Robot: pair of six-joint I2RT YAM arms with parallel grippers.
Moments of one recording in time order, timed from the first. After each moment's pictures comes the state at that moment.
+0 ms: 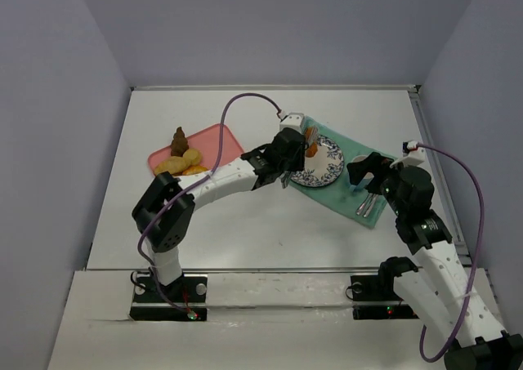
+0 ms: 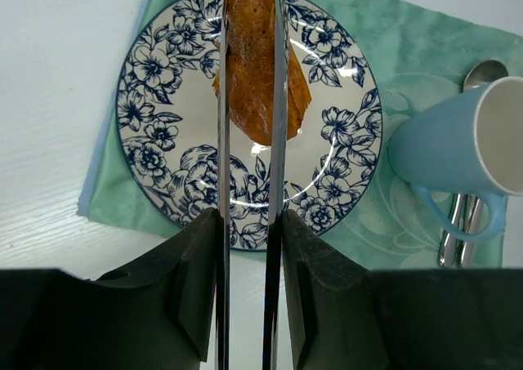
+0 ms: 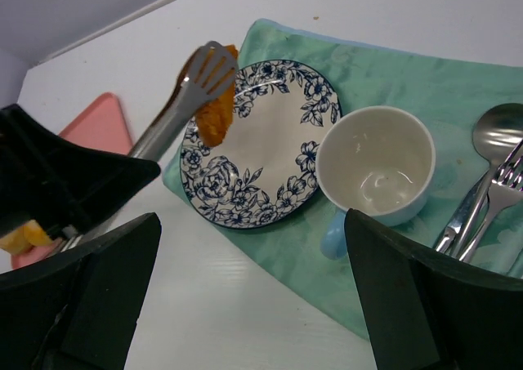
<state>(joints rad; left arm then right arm) -0.88 1.75 1.29 -0.11 -0.29 -0.52 0.22 0.63 0.57 -0.20 0.03 0.50</state>
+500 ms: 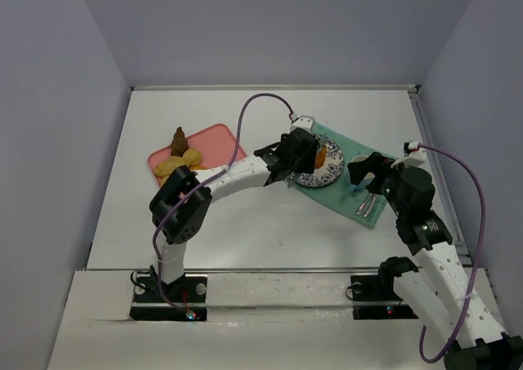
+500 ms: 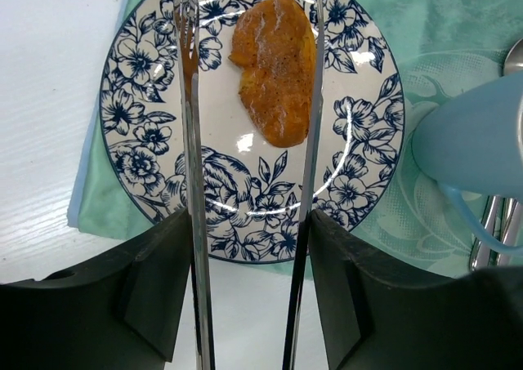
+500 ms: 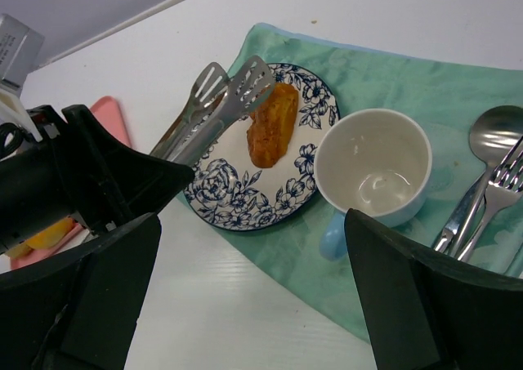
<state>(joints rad) -0.90 1.92 1.44 -0.18 -0.29 -0.48 0.22 0.62 0.57 -0.20 0.04 0.50</state>
